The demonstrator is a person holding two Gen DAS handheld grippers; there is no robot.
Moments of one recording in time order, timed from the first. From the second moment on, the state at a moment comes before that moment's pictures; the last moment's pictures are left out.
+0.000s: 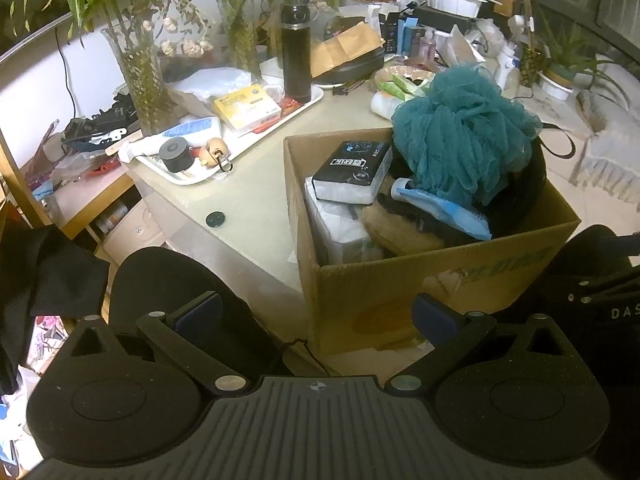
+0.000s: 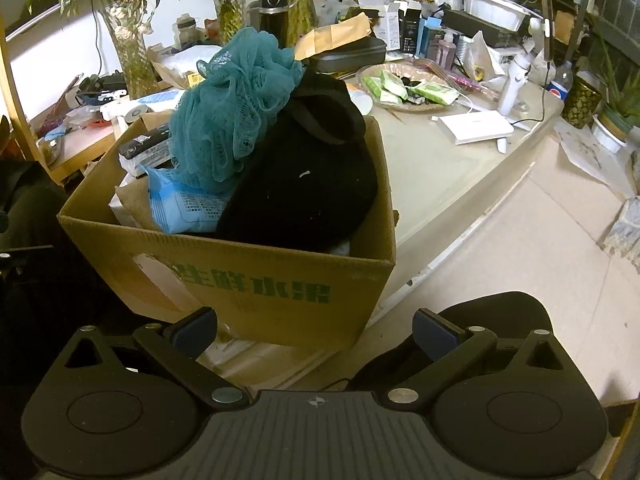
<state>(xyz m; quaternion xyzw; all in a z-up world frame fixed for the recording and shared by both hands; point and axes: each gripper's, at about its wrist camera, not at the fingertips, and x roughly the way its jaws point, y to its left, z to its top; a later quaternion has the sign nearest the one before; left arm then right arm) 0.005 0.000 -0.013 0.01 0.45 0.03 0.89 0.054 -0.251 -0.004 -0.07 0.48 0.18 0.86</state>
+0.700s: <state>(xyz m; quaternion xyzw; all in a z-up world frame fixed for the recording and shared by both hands) 0.007 0.004 -0.012 0.00 0.45 0.04 0.89 0.053 -0.254 -0.003 -0.05 0.48 0.18 0.86</state>
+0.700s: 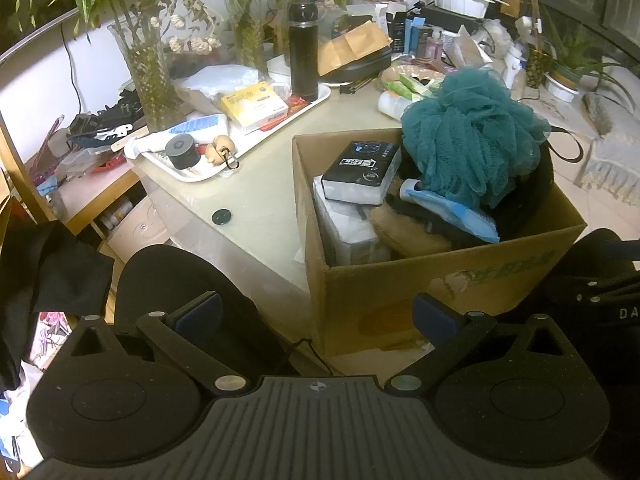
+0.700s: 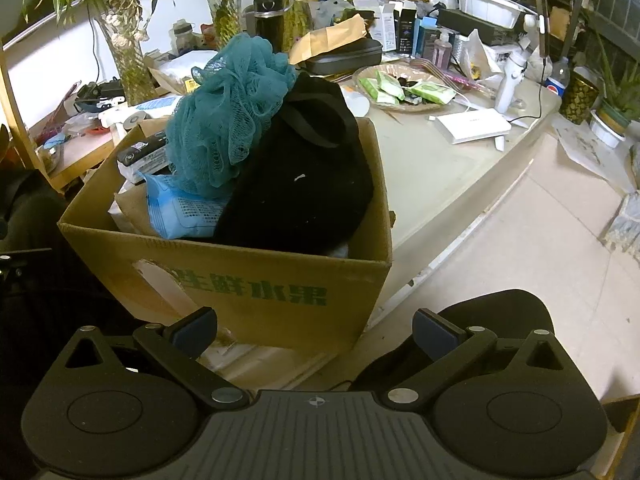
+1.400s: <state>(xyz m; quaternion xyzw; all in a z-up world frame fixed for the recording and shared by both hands) 0.008 0.004 -0.013 0.00 0.46 0.04 0.89 0.053 -0.256 -0.003 -0.05 0.48 0.17 0.86</state>
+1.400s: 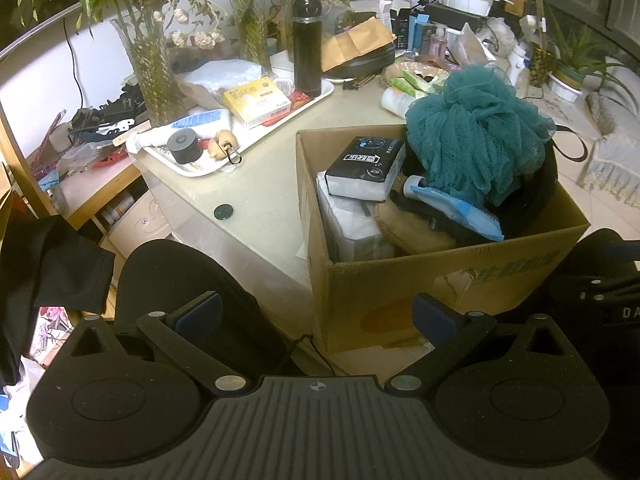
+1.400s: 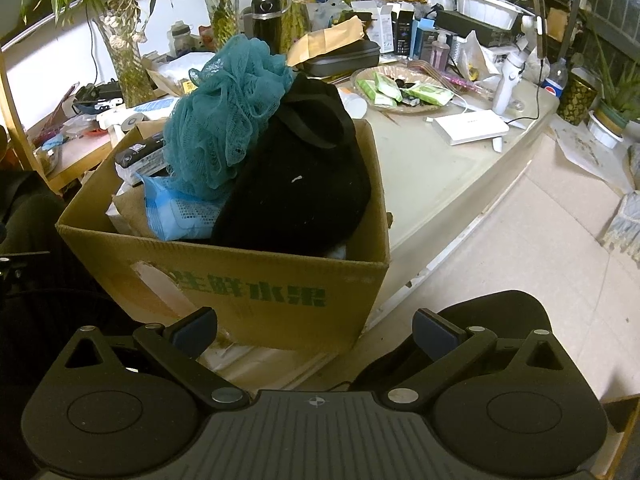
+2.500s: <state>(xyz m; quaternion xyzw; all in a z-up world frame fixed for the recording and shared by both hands) 0.010 -0.001 -0.012 0.01 0.46 0.03 0.89 0.053 -0.253 -0.002 -0.05 0.47 0.17 0.86</state>
